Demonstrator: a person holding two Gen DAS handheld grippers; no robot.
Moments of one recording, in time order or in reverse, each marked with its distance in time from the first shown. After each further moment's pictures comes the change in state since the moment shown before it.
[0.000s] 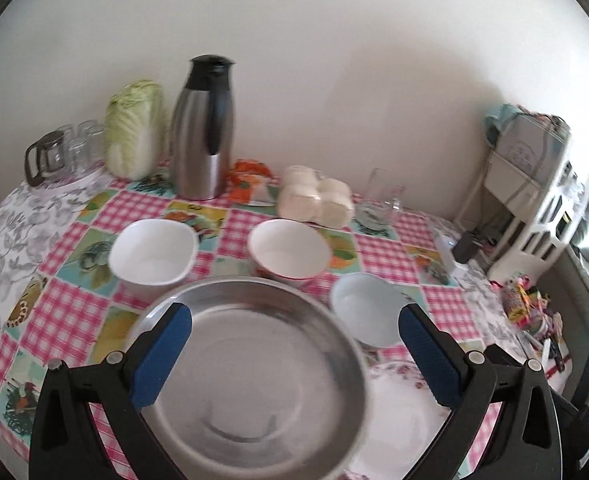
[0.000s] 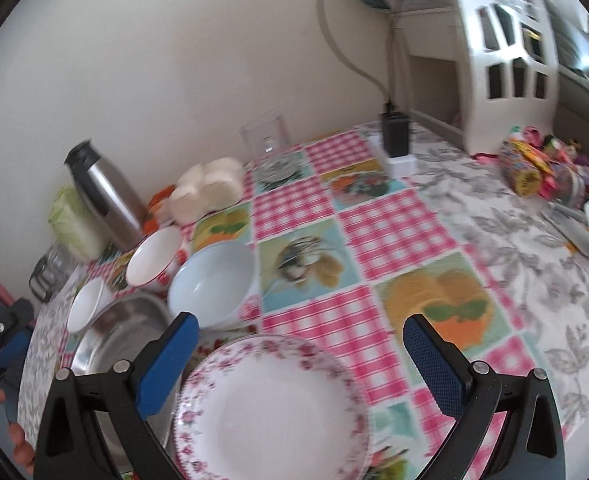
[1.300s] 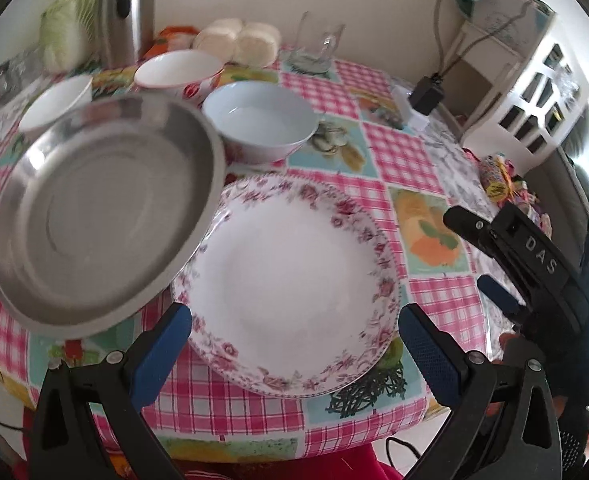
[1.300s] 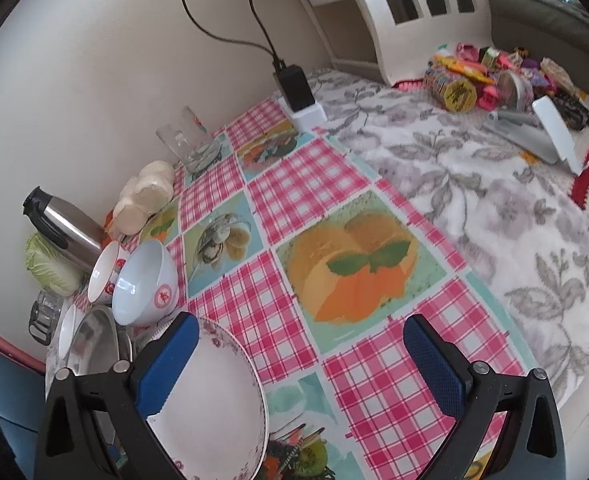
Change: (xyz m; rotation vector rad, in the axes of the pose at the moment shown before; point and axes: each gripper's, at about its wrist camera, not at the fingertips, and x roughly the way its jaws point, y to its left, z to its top) left arm 0.032 -0.107 -0.113 0.008 0.421 -0.031; right arm 0.011 -0.093 -0.020 0.231 0.125 -0.018
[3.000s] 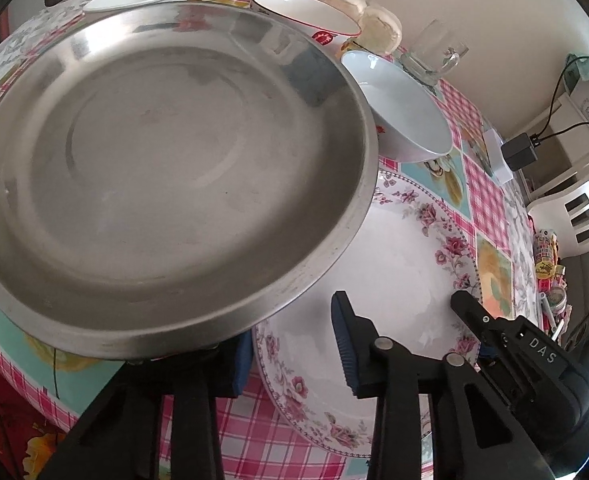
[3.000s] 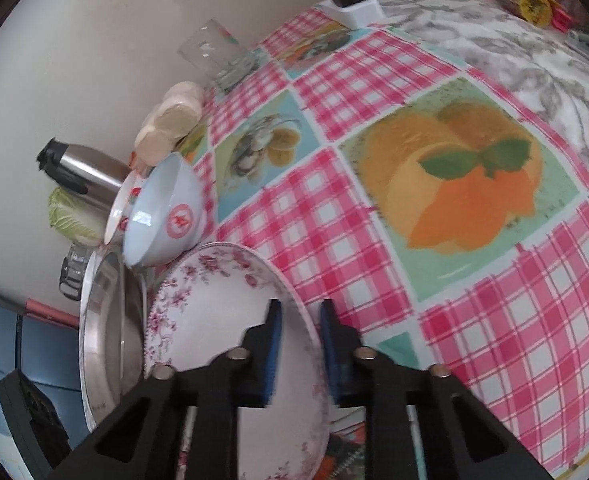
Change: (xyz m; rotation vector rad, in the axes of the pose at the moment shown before) left arm 0.050 0.063 0.002 -0.321 0.031 0.057; right arm 0.072 0.016 -0.029 0.015 0.243 0.183
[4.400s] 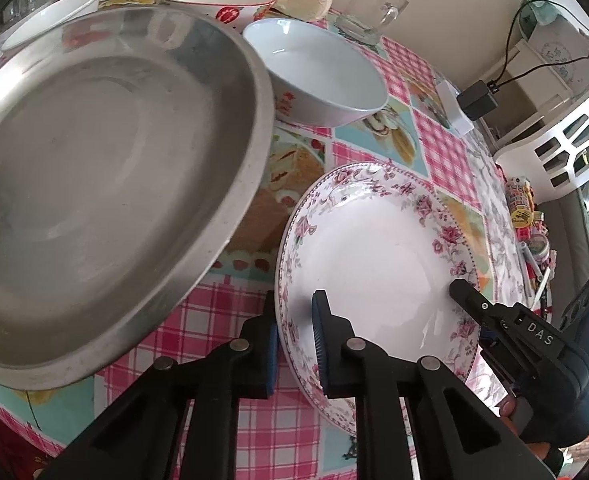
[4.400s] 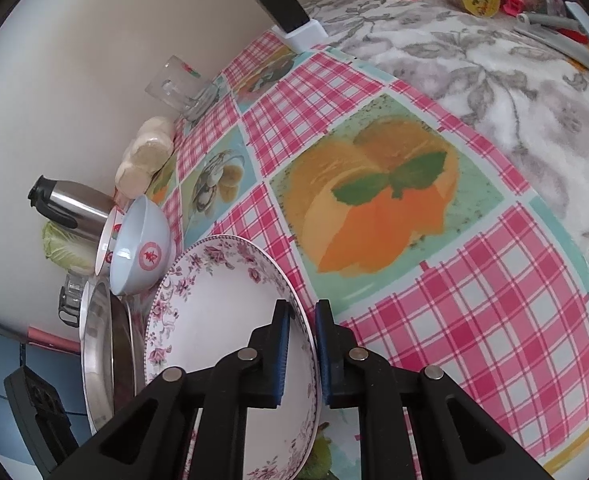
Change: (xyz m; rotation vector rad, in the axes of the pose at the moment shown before) left arm 0.013 -0.035 0.006 0.169 0.088 -0.103; right arm -0.028 -0.040 0.006 0.071 -0.045 -0.029
